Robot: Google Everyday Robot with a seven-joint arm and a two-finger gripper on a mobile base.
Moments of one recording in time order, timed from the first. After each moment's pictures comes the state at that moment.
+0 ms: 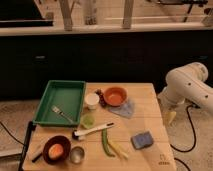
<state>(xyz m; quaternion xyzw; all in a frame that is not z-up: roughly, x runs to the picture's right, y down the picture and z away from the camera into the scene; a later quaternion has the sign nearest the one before) 0.292 0.110 0.681 -0.28 0.02 0.03 0.96</state>
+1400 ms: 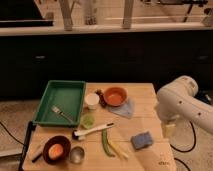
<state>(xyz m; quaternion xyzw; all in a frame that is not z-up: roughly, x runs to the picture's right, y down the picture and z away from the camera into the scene) 0.273 0.172 0.668 -0.29 0.05 -0.07 0.95</state>
